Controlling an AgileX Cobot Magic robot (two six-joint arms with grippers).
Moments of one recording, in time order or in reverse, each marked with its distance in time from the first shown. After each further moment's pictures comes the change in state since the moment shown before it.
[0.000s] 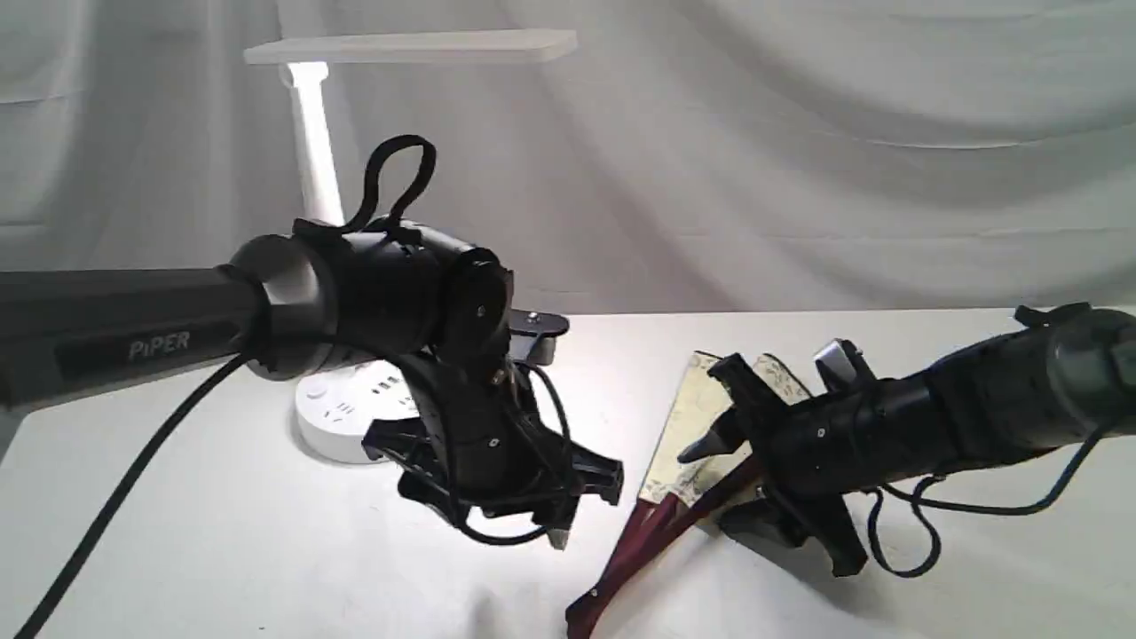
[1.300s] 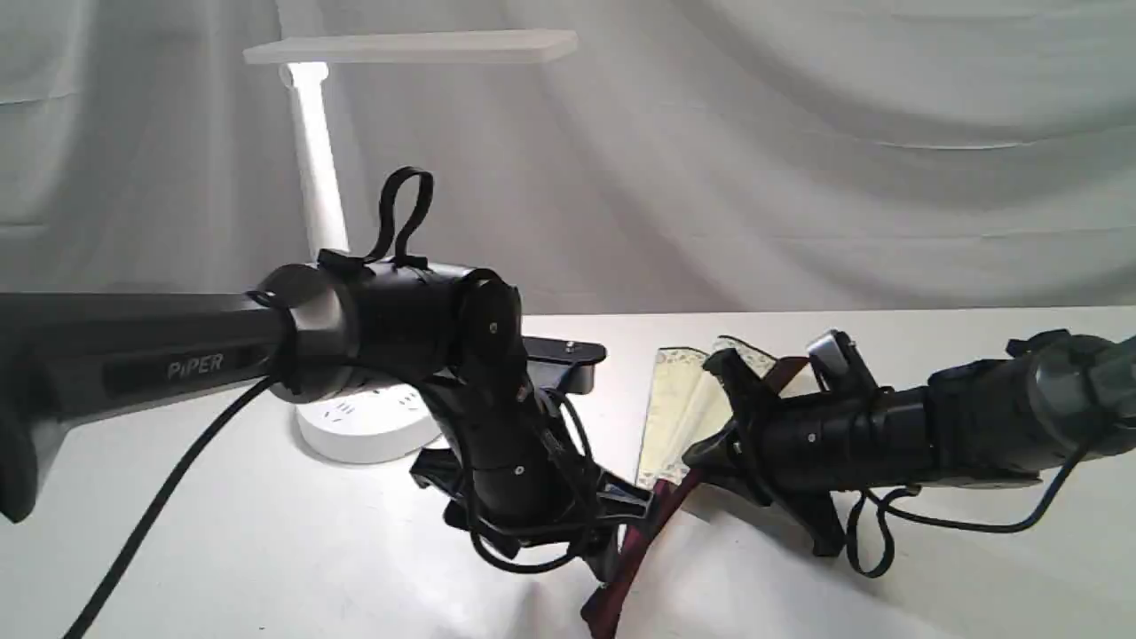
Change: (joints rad) left arm 0.000 0.045 0.003 -0.204 -0.062 0.222; right arm 0.000 0.054 0.000 0.354 0.002 -0.430
